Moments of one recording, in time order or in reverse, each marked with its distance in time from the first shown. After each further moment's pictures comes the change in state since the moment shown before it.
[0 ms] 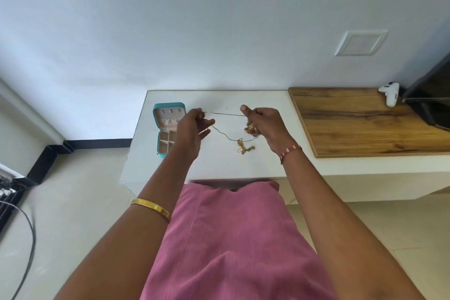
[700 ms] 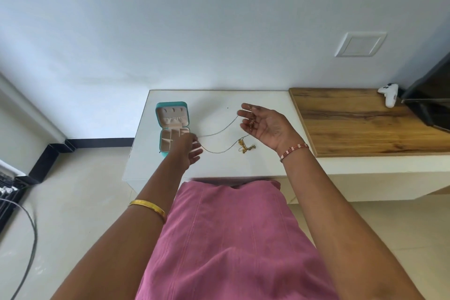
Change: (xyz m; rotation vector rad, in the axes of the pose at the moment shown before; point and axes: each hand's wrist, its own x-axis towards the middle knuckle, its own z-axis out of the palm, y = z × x) left_hand 0.000 -0.021 -0.035 0.252 0.107 -0.306; right_hand -0.008 -0.007 -0.001 0.656 -0.241 0.273
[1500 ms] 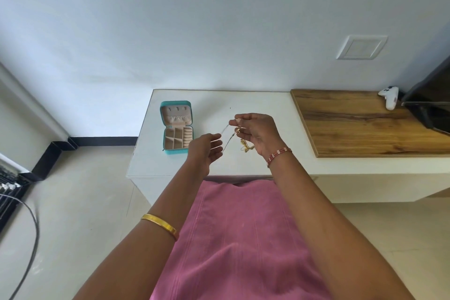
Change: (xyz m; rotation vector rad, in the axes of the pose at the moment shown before) left_hand -0.022 -0.017 0.023 -0.165 -0.079 0.095; right_hand -0.016 0.025 0.036 -0.375 0.260 -0.111
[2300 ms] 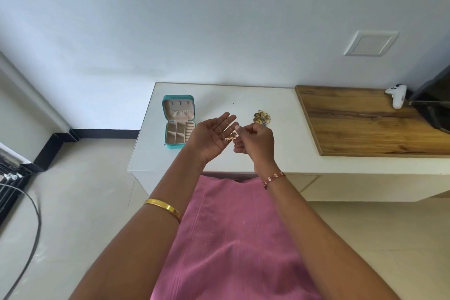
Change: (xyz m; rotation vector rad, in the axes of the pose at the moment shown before) left_hand 0.011 0.016 0.002 -0.431 -0.368 -0.136; right_hand -0.008 0.044 0.007 -0.203 0.169 -0.189
